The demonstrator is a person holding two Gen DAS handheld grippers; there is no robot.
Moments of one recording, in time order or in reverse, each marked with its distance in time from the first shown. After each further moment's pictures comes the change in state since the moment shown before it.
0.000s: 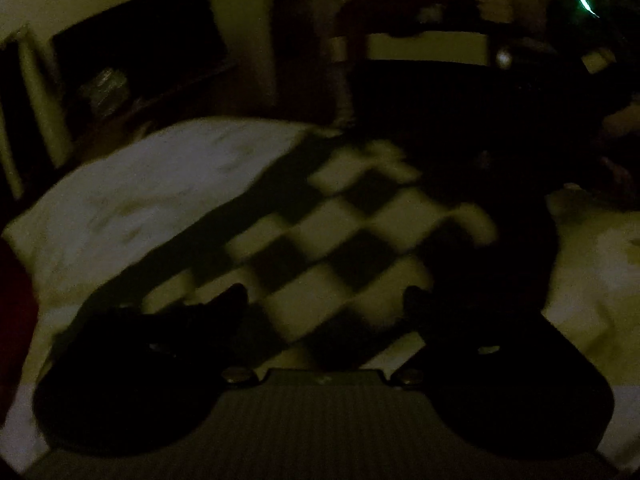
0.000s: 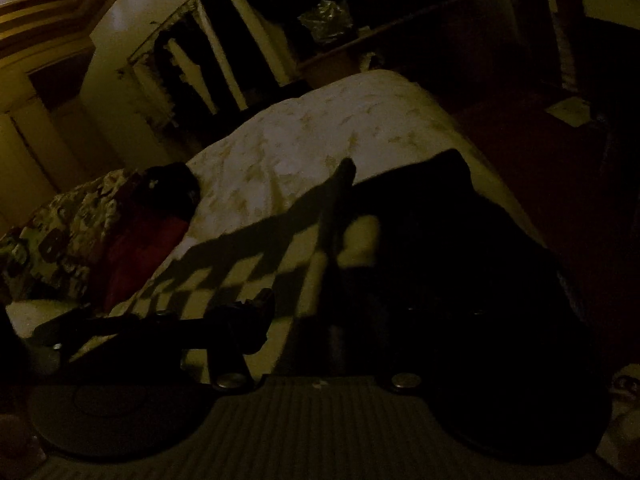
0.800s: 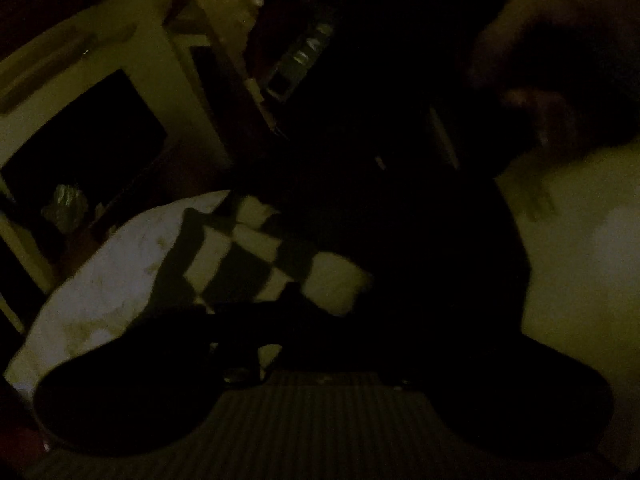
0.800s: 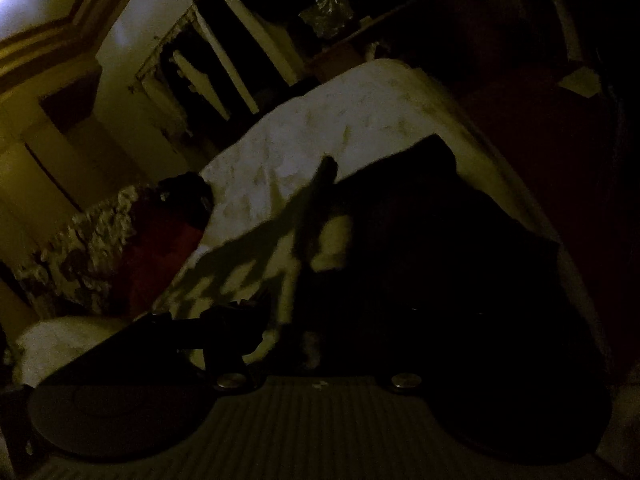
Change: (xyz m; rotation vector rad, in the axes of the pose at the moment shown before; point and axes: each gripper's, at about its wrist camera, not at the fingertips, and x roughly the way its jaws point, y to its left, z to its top) left arm 0.060 -0.098 0.023 0.293 -0.105 0.022; right arm 0.025 -0.038 0.009 0.099 0.007 0.108
